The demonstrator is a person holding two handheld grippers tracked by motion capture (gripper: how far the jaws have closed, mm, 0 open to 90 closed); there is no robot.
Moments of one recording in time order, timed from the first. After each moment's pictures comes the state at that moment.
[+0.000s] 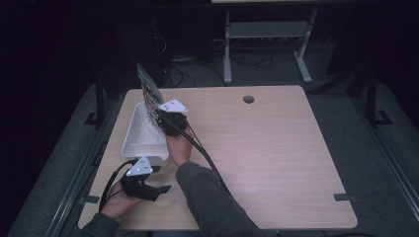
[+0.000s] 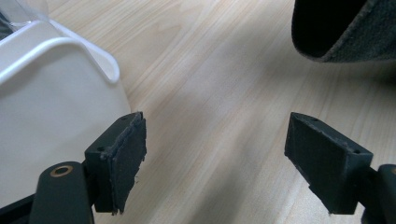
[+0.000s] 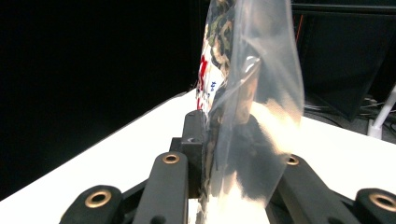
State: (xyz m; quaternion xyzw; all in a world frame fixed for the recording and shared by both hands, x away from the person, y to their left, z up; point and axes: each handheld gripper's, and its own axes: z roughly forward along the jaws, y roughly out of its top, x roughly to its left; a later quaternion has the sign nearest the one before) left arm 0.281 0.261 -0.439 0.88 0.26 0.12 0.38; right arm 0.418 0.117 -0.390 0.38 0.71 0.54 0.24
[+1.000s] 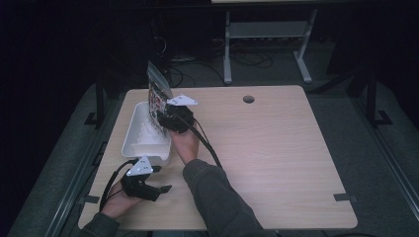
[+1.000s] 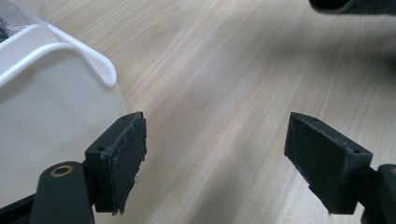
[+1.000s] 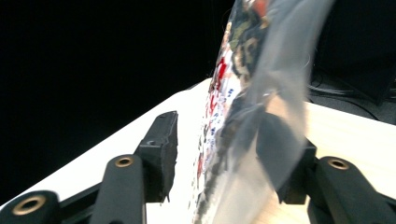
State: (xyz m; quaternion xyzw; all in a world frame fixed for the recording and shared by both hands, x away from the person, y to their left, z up) left arm 0.281 0.260 -0.439 0.88 0.25 0.11 0.38; right arm 0.427 0.094 -0.380 0.39 0.72 0.55 0.18
